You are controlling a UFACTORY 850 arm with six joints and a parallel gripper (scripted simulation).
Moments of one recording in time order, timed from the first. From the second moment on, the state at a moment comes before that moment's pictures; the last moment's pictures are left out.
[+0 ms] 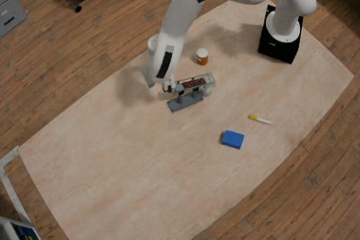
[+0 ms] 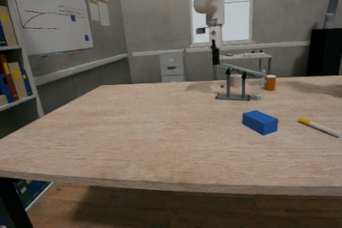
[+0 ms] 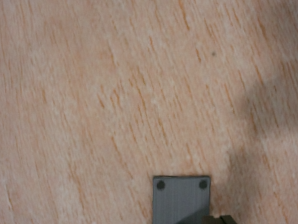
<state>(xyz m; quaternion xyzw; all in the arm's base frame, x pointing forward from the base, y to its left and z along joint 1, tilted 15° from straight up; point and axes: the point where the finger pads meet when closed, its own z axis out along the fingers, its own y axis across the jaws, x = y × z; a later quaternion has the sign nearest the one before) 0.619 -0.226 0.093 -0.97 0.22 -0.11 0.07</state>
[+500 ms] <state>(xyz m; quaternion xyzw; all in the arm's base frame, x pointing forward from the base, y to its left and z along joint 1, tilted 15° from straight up) 0.637 -0.236 0.103 -0.97 0.22 -0.11 0.07</state>
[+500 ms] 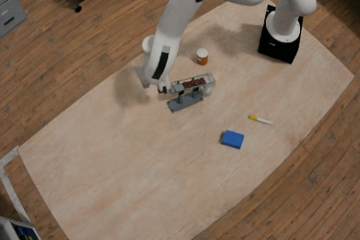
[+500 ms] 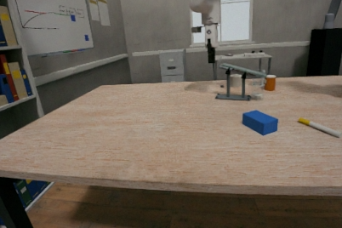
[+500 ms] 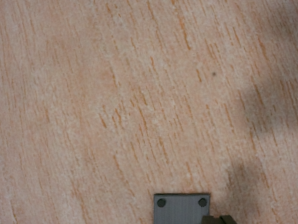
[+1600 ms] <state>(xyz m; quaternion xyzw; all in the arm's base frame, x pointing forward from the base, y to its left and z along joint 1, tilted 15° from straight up) 0.634 -0.235 0.102 -0.97 0.22 -0.11 0.07</state>
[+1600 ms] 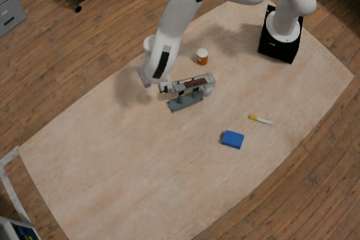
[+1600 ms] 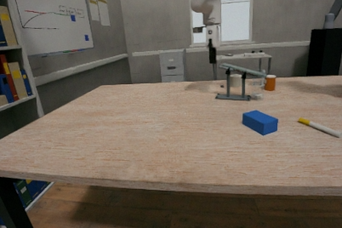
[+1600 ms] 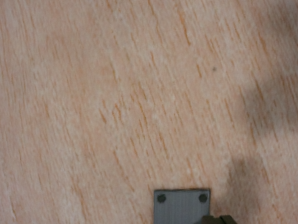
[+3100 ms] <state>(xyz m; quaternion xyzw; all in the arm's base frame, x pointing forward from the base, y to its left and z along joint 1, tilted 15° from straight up) 0.635 -0.235 0.102 -0.97 0.22 -0.11 0.07</state>
